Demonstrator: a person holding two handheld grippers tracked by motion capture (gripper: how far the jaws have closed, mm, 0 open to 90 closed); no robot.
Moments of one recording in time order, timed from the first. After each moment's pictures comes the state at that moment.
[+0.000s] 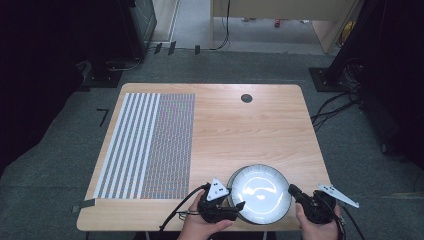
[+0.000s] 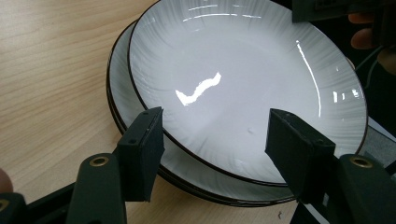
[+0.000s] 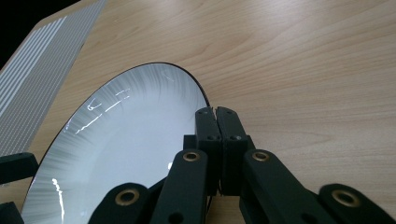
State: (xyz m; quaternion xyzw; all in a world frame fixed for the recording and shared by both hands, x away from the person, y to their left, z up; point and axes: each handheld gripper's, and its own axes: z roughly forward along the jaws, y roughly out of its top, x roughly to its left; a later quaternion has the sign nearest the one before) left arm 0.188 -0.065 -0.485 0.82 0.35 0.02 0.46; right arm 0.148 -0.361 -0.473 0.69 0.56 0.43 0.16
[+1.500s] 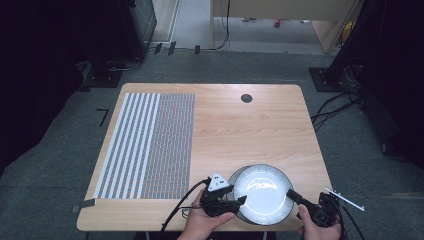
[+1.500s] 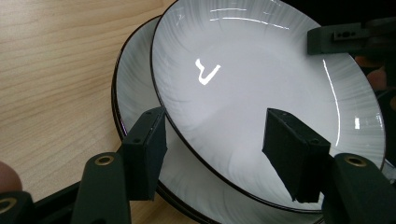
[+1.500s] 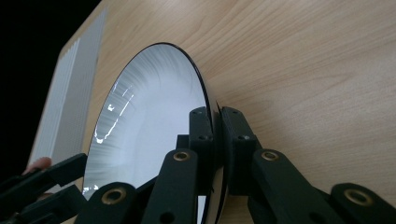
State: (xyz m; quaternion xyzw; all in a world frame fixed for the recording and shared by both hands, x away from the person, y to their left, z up) left arm 0.205 -0.068 -0.486 0.80 0.38 -0.02 0.46; right arm 0.143 -0.374 -0.483 0.76 0.47 0.46 0.03
